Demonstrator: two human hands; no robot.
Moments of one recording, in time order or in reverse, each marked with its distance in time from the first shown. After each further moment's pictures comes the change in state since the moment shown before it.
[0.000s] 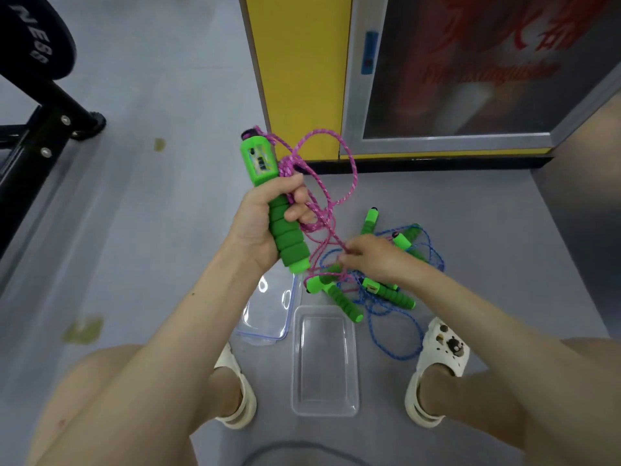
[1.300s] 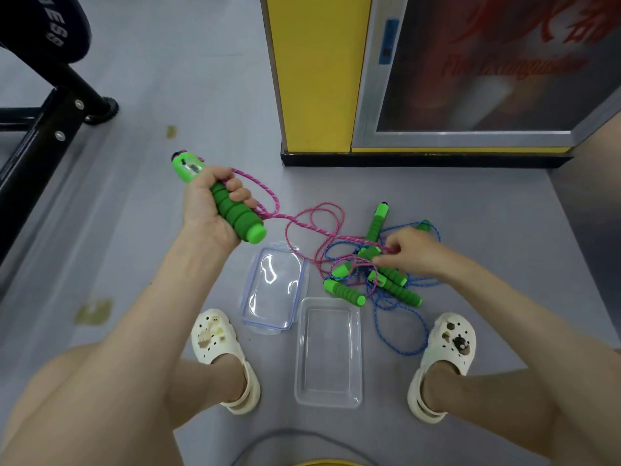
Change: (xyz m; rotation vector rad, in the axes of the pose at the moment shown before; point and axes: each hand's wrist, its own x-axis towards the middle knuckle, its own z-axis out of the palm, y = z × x) left_hand 0.011 0.035 -0.067 -0.218 0.381 0.015; right_hand -0.002 0.034 -0.015 -0.153 0.026 0.097
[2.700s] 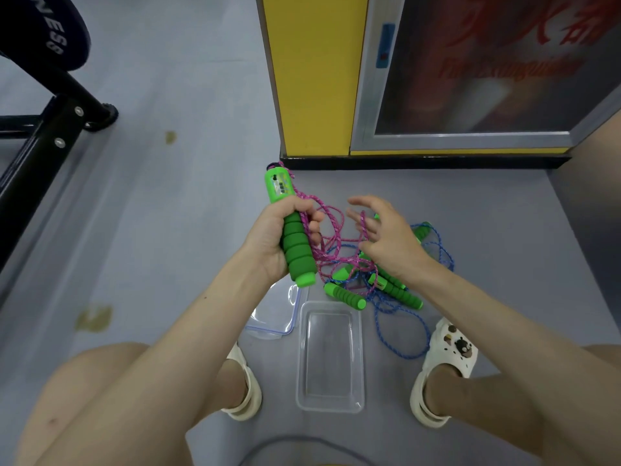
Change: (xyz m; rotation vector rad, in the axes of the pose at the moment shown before) left_hand -0.027 -0.058 0.027 0.272 -0.170 -0.255; right_hand -0.004 -0.041 0.013 0.785 0.242 -0.328
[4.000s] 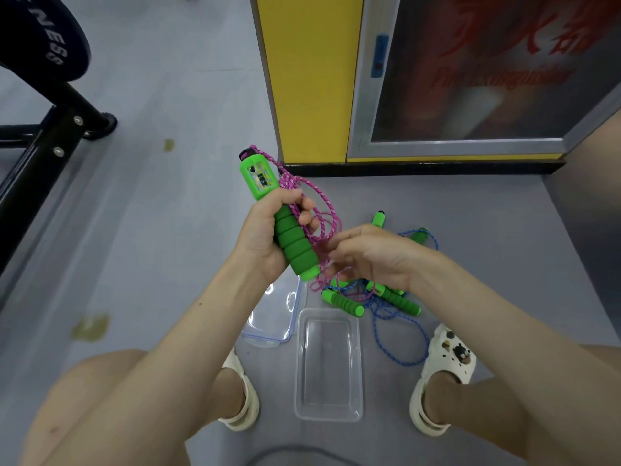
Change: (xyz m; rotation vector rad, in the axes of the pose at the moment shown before) left_hand -0.007 0.007 0.014 -0.086 -0.060 0.246; right_hand 0.002 -0.032 0.005 0.279 -0.334 0.427
